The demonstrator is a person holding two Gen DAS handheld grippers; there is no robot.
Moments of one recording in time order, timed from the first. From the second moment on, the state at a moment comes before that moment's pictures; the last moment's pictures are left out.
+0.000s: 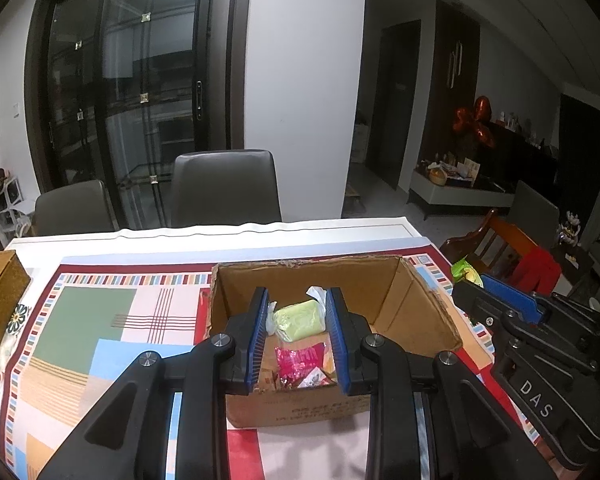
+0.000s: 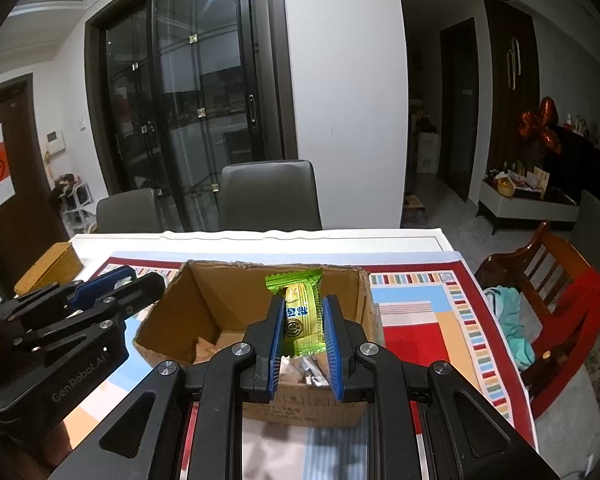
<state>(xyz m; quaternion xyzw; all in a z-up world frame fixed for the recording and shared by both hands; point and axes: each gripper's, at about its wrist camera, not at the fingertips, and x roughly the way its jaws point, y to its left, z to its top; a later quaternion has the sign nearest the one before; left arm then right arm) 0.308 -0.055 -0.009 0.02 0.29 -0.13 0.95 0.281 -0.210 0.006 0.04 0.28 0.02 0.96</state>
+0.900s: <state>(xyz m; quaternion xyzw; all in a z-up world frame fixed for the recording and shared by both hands) 0.338 -0.062 -0.027 0.04 0.30 -0.10 0.95 0.316 -0.218 -0.015 0.03 0.28 0.02 0.96</state>
